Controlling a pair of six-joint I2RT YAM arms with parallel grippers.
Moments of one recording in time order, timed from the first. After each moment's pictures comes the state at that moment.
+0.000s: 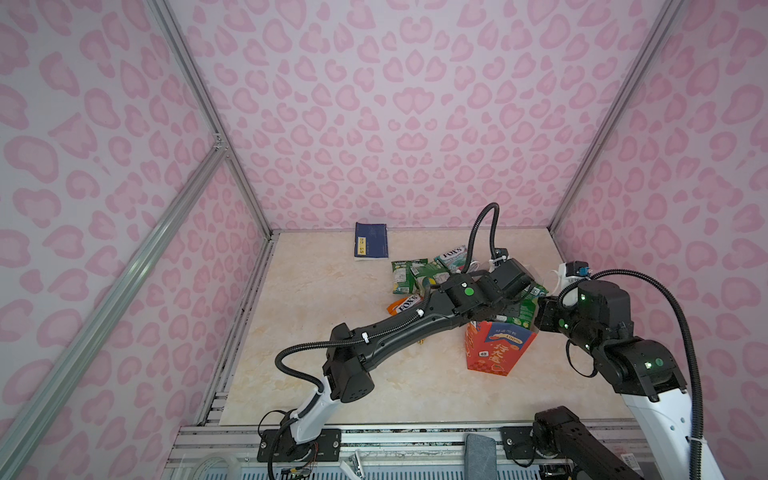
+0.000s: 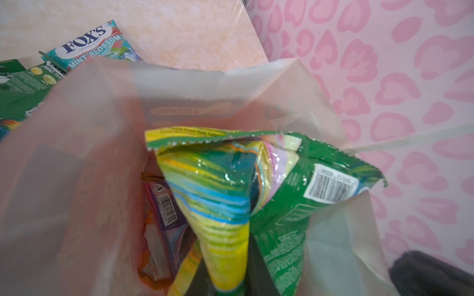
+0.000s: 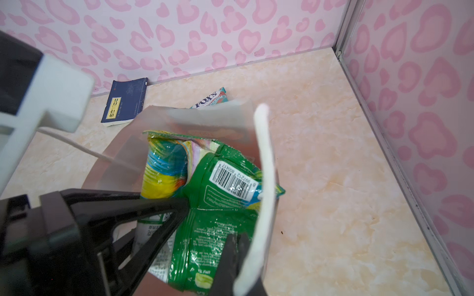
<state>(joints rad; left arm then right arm) -1.17 2.18 2.33 -0.91 -0.23 -0.78 0.23 0.76 1.13 -0.98 0.12 0.32</state>
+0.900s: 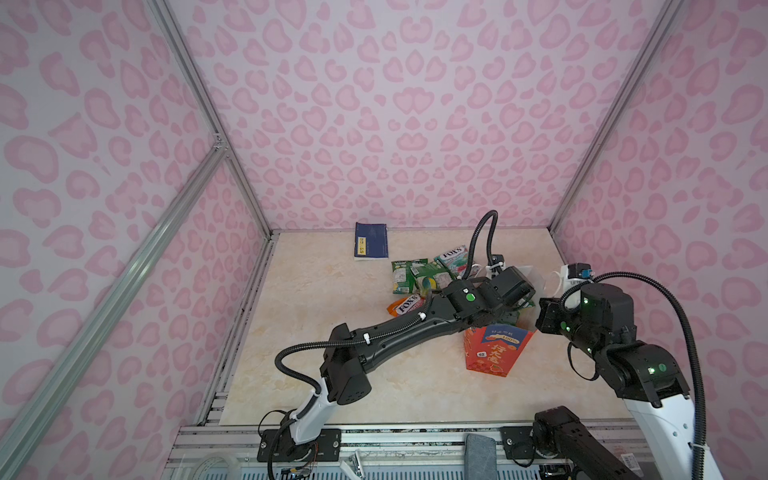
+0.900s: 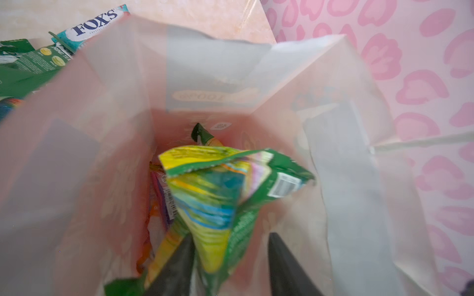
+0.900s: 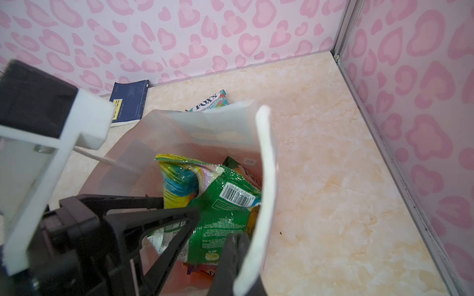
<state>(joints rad) -1.19 2.15 2.24 -0.87 -0.26 -0.82 0.23 0.74 1.12 -0.98 0.12 0.31</state>
